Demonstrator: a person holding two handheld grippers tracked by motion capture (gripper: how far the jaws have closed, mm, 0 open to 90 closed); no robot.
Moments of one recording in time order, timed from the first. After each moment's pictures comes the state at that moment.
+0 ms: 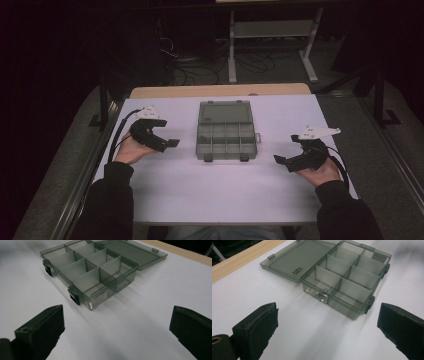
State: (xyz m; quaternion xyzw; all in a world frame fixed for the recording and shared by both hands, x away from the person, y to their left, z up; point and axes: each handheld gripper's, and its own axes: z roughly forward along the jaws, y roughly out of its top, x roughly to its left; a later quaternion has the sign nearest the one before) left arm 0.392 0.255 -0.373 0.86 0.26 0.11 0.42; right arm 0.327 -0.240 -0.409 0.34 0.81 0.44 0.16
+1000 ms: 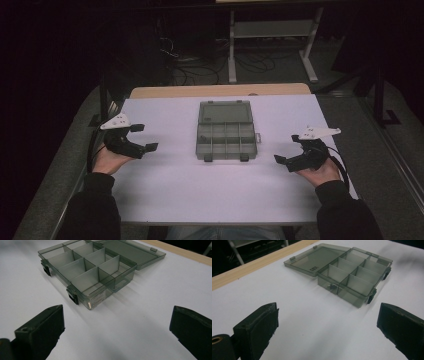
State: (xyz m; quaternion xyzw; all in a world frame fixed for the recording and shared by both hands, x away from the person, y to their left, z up) left arm 0.361 0.318 -0.370 0.82 0.30 0.14 0.46; right arm 0.327 -0.240 -0.409 0.35 0.81 0.44 0.16
